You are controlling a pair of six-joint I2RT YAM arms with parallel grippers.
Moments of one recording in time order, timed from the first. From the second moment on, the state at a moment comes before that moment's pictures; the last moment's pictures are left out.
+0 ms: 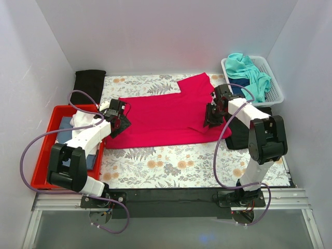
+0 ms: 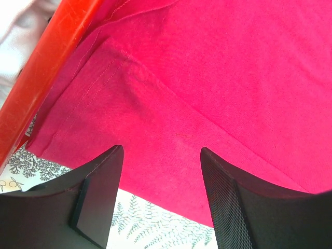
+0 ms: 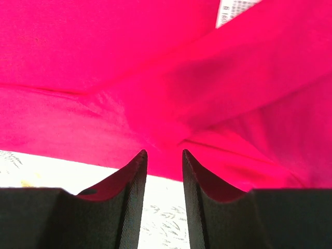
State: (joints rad) left arm -0.27 1.45 0.94 -0.55 -0.33 -0.90; right arm 0.25 1.77 1.26 -0.69 -0.22 0.32
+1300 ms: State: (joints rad) left arm -0.27 1.45 0.94 -0.56 -0.36 -0.89; right arm 0.28 1.87 1.23 -0.66 -0.23 0.36
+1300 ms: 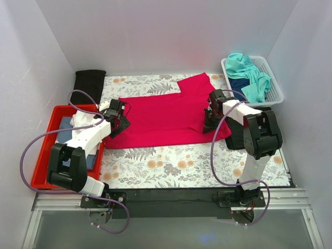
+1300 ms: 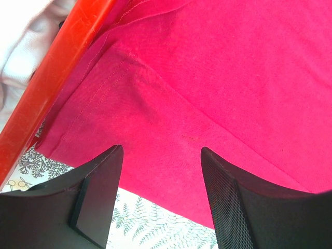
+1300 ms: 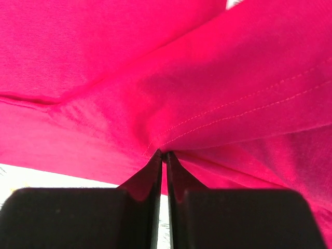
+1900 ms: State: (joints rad) left arm -0.27 1.45 0.94 -0.57 -0.36 -0.88; right arm 0.30 1.89 1.42 -0.70 -0.22 0.36
